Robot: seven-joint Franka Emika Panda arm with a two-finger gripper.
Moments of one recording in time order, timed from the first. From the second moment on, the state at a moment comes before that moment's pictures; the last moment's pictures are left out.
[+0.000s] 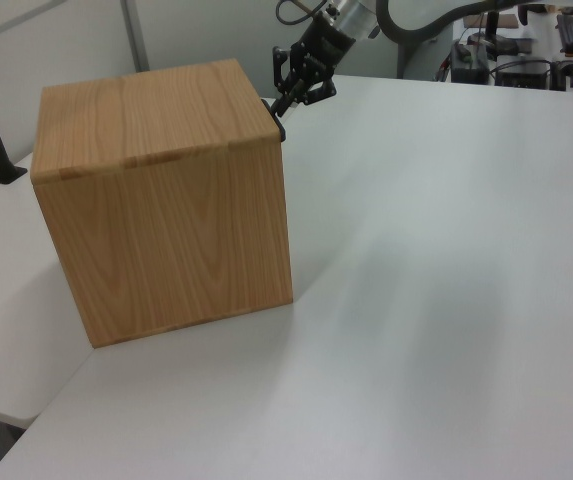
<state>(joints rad) 0.11 0.38 0.05 -1.44 0.23 2.47 1.04</state>
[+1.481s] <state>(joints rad) 0.08 0.31 0.05 -1.49 0.21 2.30 0.91</state>
